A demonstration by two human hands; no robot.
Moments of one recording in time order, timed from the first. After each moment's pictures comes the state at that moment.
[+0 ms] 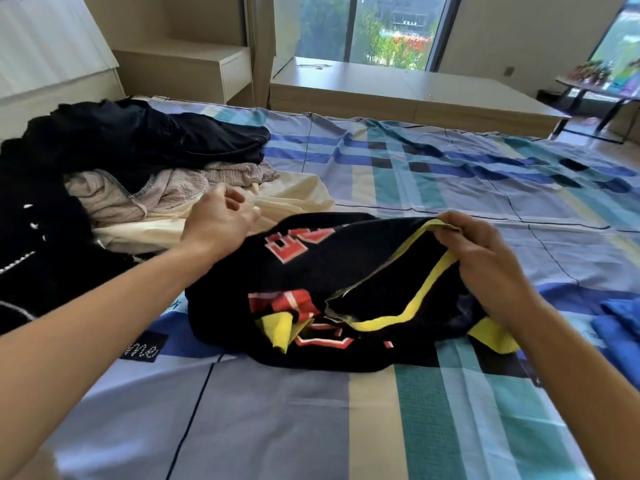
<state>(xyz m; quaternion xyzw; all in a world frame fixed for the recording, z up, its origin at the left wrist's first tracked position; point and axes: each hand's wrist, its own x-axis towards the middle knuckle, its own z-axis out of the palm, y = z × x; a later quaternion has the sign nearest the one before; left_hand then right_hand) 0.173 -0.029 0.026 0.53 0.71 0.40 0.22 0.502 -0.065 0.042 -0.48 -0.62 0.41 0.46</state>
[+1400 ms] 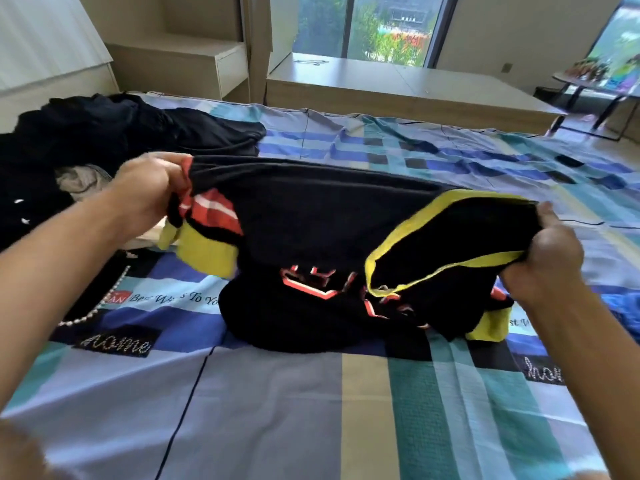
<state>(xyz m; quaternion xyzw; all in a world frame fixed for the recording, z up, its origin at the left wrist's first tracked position) 0.113 -0.023 0.057 0.48 0.56 0.51 0.44 0.554 -0.039 0.042 -0.45 -0.16 0.49 0.73</state>
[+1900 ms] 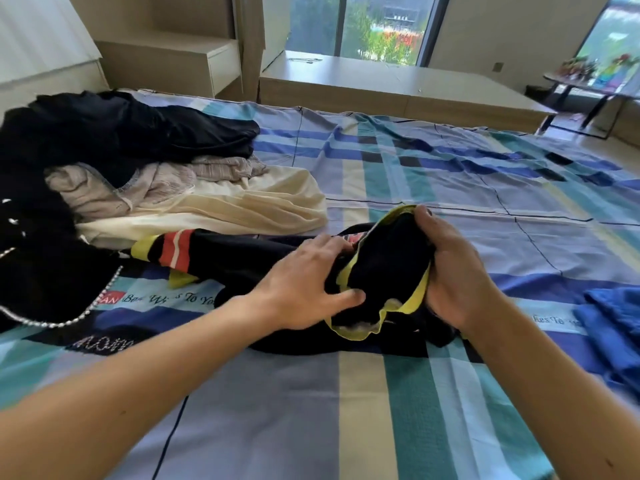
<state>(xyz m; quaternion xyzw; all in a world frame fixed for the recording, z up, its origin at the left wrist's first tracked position) 0.272 -0.078 -0.004 0.81 0.50 0.22 0.18 0.470 -0.081 0.042 -0.38 -0.35 0.67 0.53</state>
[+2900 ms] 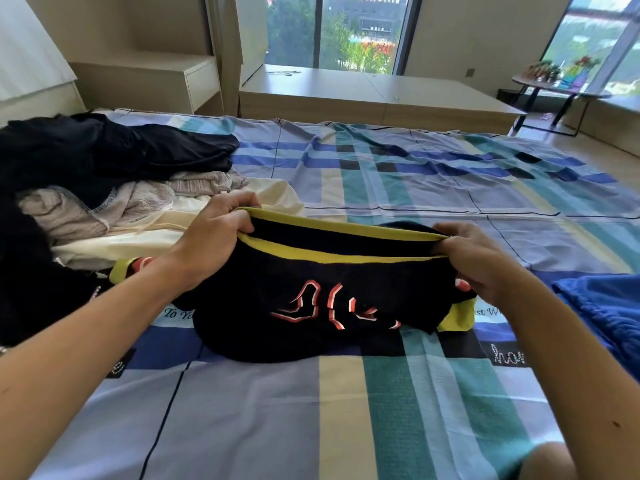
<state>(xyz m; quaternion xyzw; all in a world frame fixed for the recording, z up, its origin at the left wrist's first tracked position) 0.225 -0.063 0.056 0.66 0.50 0.43 0.35 0.559 -0.054 0.044 -0.66 -0.53 0.42 0.34</state>
